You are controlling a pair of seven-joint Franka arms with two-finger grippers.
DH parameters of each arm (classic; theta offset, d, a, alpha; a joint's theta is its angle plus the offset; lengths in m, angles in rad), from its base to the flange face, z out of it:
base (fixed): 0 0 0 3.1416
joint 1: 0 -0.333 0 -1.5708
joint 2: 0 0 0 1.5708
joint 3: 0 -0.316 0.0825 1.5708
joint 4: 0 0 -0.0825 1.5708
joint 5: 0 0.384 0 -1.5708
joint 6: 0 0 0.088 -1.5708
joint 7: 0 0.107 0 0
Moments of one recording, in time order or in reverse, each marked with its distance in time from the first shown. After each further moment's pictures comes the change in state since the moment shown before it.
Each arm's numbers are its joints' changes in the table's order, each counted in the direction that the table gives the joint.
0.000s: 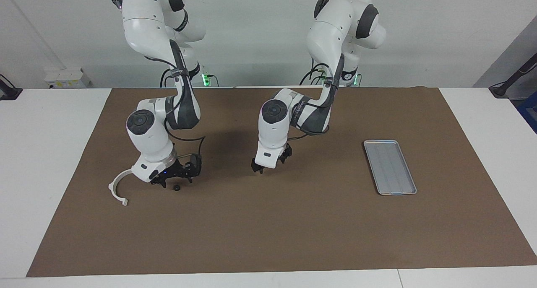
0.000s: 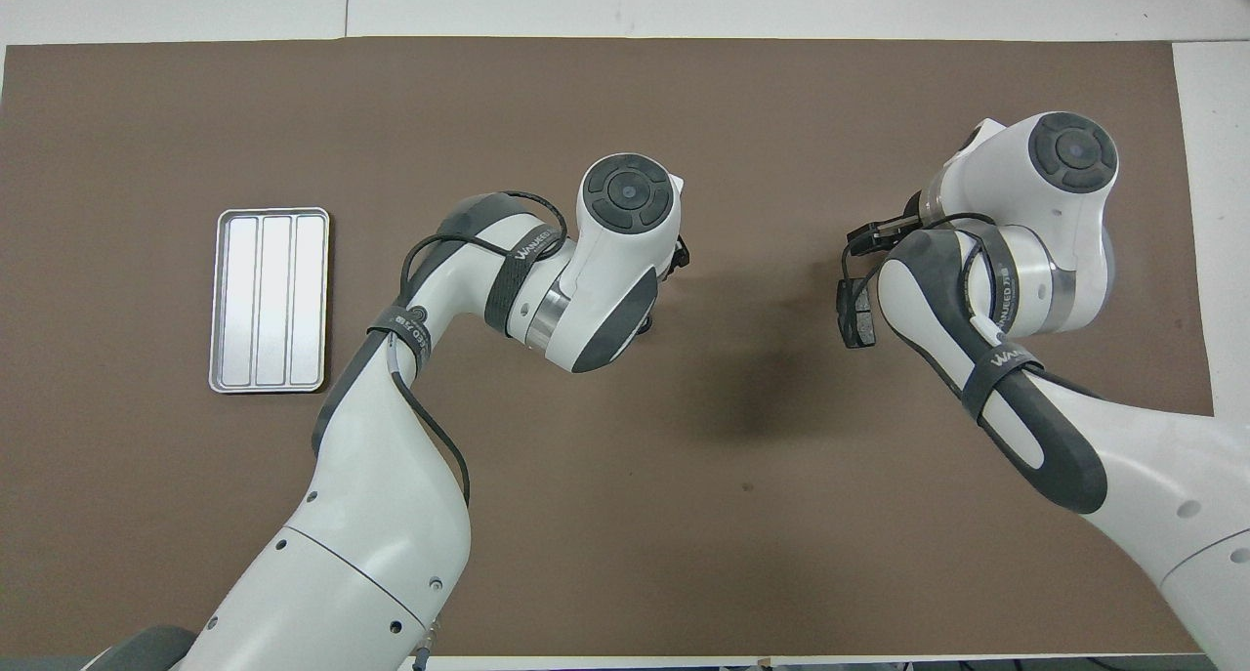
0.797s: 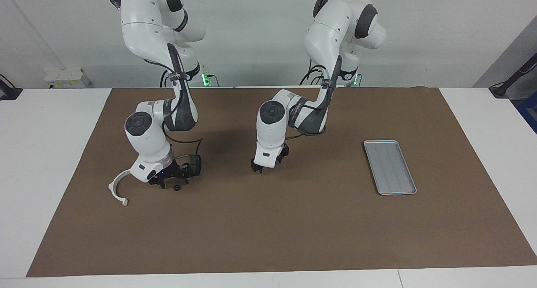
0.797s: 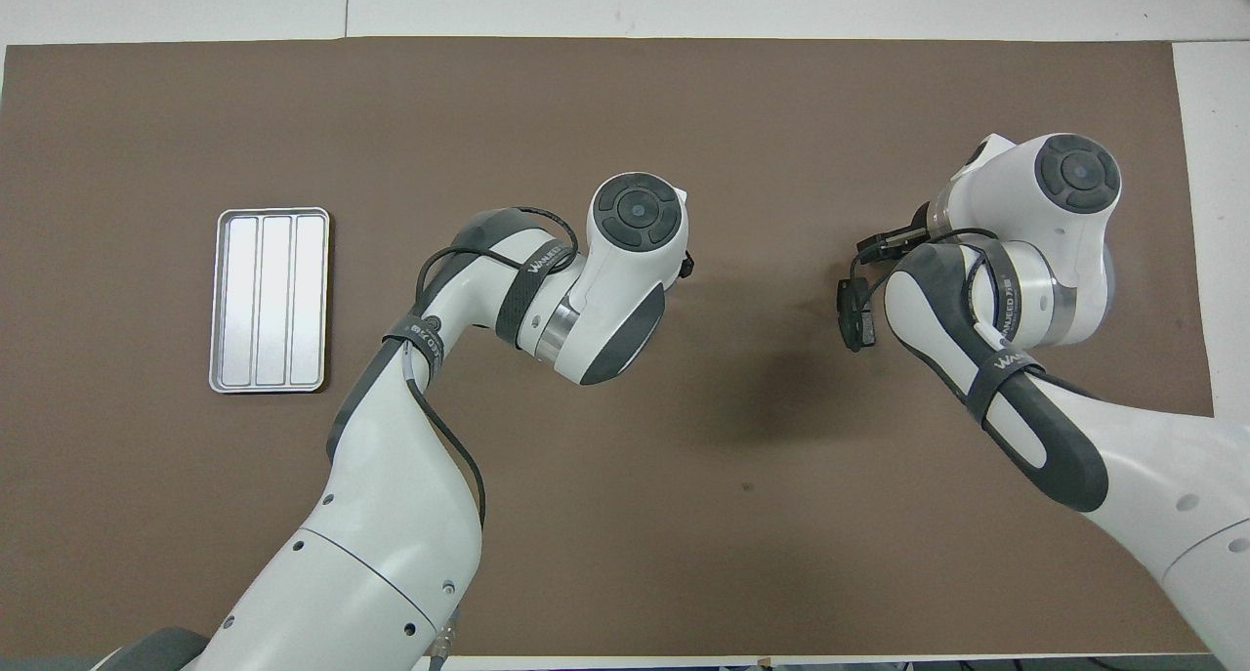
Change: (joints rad) left arm 0.017 0.000 0.004 0.038 -0.005 -0.039 -0.060; right arm 0.022 -0.004 0.000 0.051 0.000 -0.077 -0.027
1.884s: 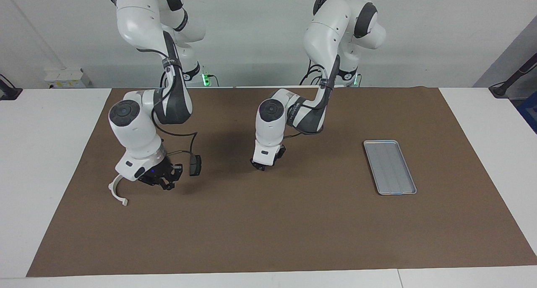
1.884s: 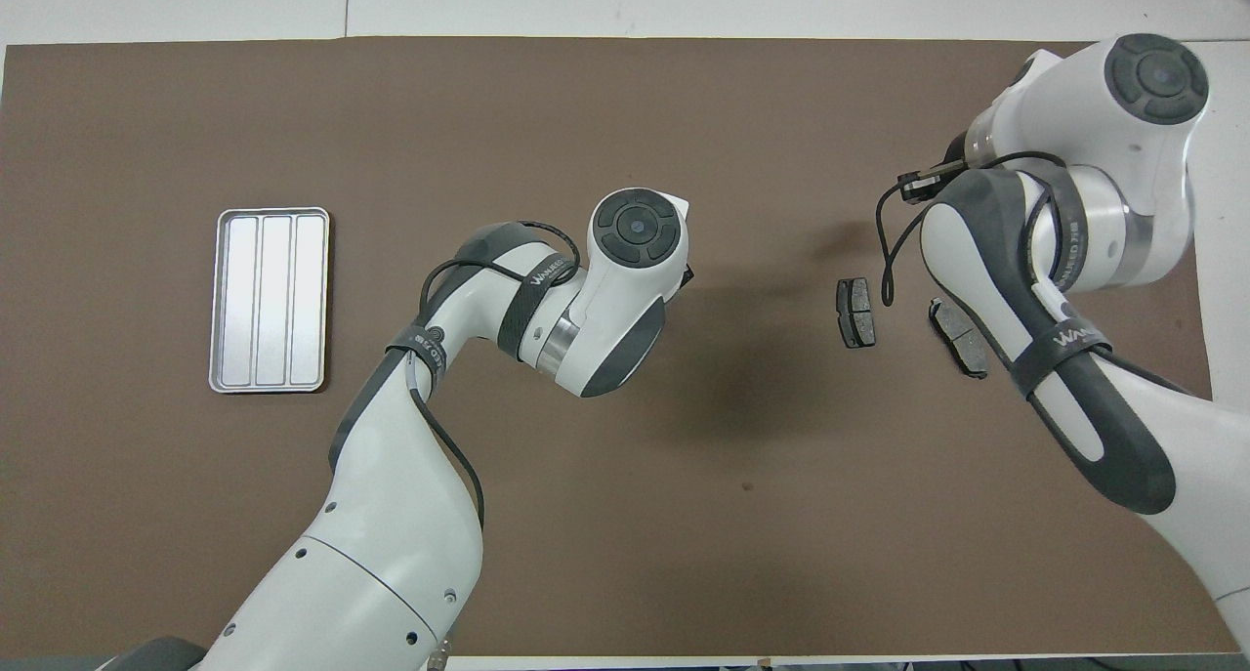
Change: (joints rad) left arm 0.008 0.023 0.000 0.056 -0.010 -0.053 -0.003; right arm -0.002 0.023 -0.002 -0.296 -0.028 0.274 0.000
